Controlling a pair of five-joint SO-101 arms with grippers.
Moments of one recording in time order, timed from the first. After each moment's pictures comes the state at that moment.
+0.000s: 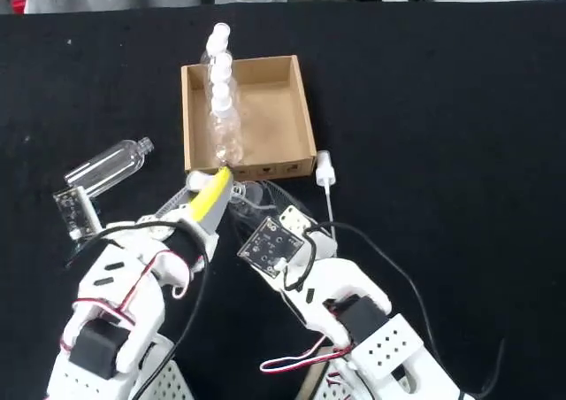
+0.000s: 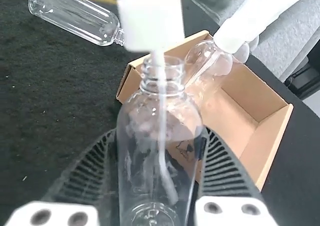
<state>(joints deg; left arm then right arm) 17.2 -104.1 76.1 47.1 43.4 -36.0 -81.7 94.2 19.2 26.2</state>
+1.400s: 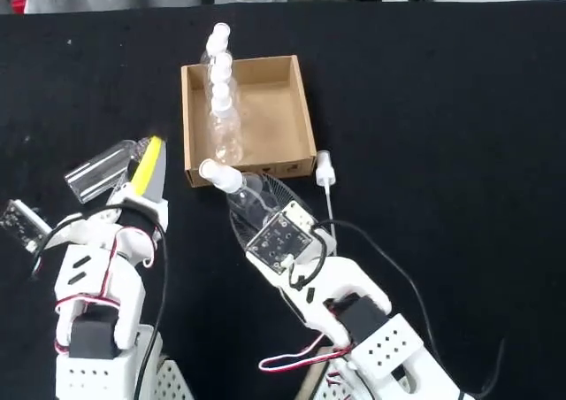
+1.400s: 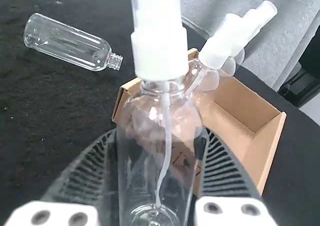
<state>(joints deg) -3.4 -104.0 83.0 37.4 47.7 -36.0 -81.7 94.2 14.7 21.8</state>
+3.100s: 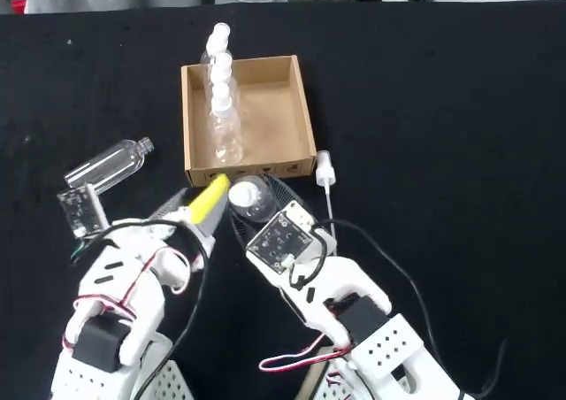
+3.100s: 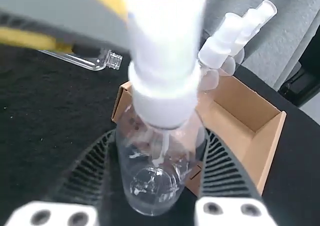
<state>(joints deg) 12.0 -104.1 79.4 49.4 38.9 -36.0 -81.7 94.3 14.7 21.7</state>
